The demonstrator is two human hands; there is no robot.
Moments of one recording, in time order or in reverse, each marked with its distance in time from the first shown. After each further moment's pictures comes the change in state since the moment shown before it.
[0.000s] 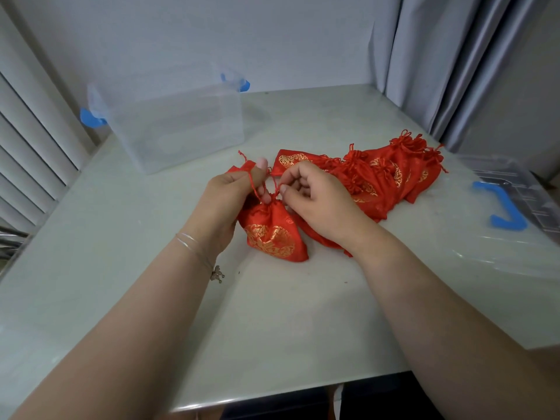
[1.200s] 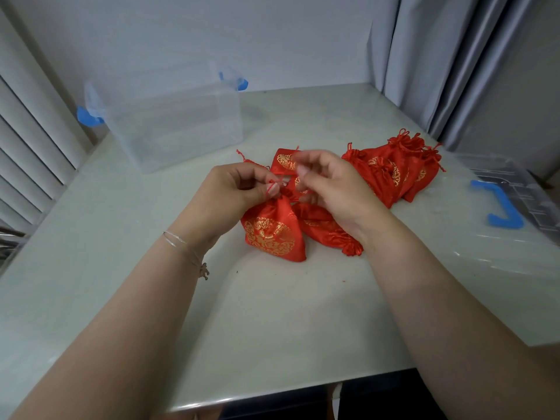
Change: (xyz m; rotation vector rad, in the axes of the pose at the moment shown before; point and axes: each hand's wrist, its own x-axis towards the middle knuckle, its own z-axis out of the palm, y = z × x) left_hand -0.006 0.005 -0.008 0.211 -0.167 0.243; right_hand 0.005 -0.002 -0.017 0.414 0.051 0.231
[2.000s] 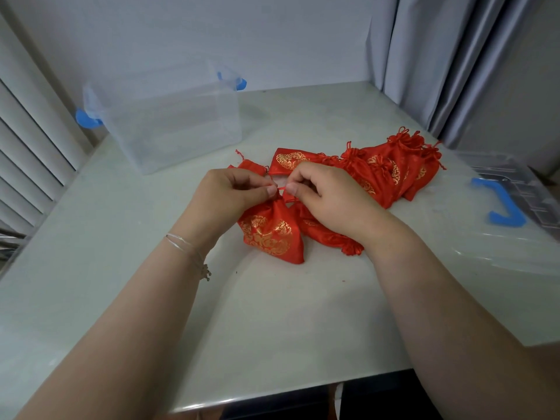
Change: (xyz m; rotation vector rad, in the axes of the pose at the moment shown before) left_hand 0.003 -0.004 0.001 0.102 0.124 -0.090; right_hand -0.005 -0.001 -0.006 -0.726 -0.119 -0.274
